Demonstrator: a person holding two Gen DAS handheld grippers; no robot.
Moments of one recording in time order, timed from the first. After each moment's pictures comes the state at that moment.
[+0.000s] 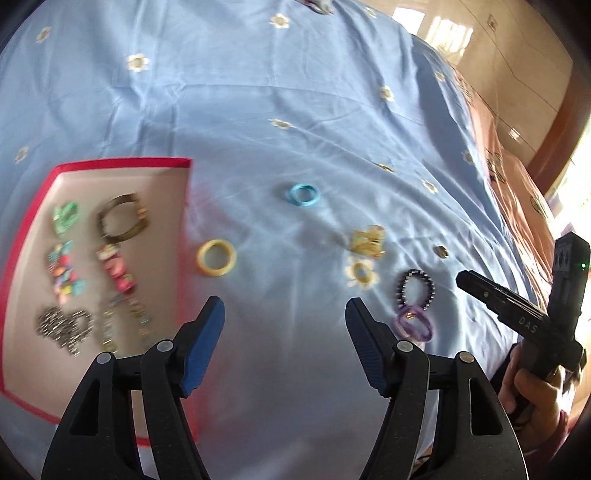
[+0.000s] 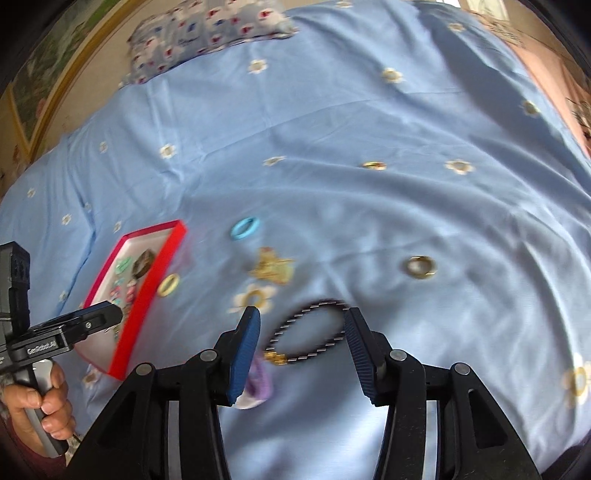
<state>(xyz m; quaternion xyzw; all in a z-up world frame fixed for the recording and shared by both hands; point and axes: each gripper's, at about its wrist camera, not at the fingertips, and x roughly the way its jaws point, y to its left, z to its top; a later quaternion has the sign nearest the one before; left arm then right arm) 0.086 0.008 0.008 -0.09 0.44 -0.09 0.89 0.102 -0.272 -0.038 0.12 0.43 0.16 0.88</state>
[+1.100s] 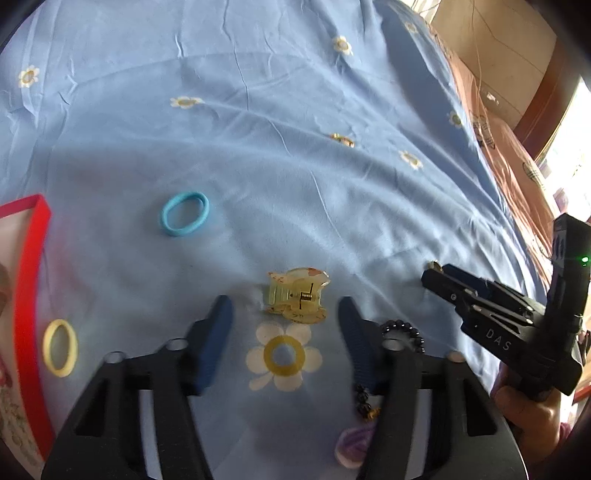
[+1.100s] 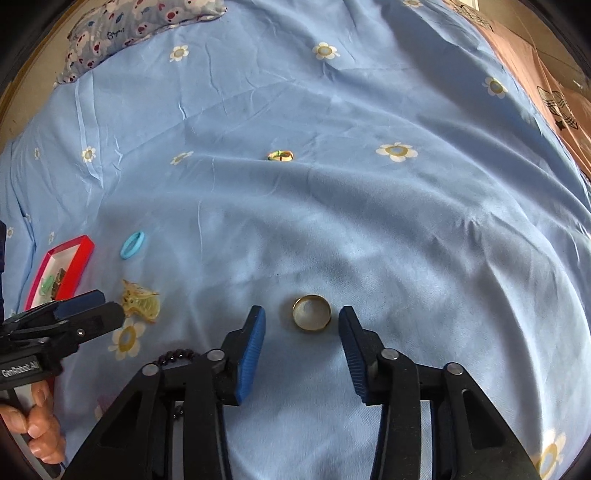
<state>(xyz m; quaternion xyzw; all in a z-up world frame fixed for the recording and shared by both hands) 0.185 -0.090 -0.042 -0.05 0.48 -0.15 0.86 0.167 -0.309 -0.084 0.08 0.46 0.07 0.88</state>
